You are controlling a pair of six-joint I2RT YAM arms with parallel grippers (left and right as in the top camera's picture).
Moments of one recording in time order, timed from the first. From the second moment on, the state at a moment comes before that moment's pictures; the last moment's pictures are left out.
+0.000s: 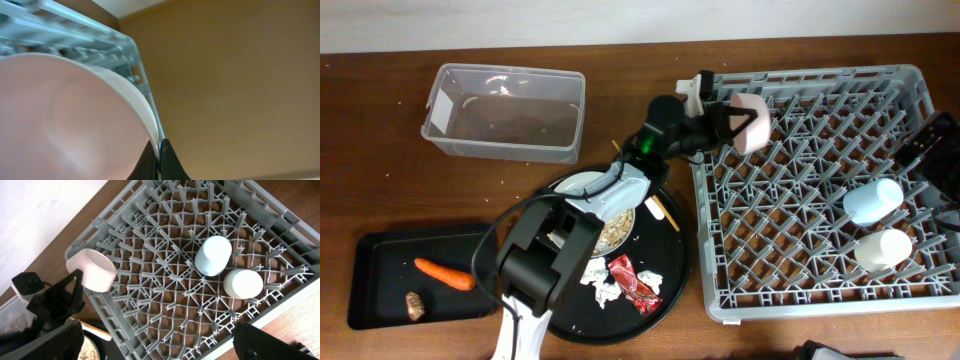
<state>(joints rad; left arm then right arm) -0.63 2.18 1.43 0.69 0.61 -1.19 -0.44 1.38 2.06 -1.64 -0.15 0.36</state>
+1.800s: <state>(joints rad) -0.89 1.66 0.98 -0.86 0.13 -0.12 0.01 1.48 1.98 -1.69 -0.31 0.18</state>
